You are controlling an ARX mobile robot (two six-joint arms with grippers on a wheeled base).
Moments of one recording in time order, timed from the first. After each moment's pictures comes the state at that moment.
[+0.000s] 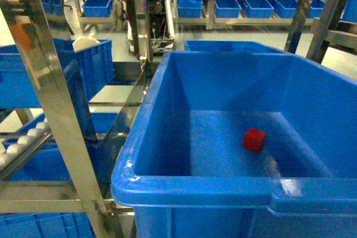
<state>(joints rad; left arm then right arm) 0.00 0.01 0.01 0.00 0.00 0.00 0.00 0.52 0.12 0.39 0.00 0.01</state>
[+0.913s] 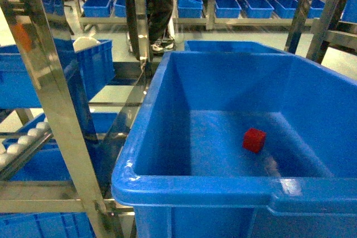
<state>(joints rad) 0.00 0.01 0.01 0.00 0.00 0.00 0.00 0.20 0.01 0.20 0.00 0.00</state>
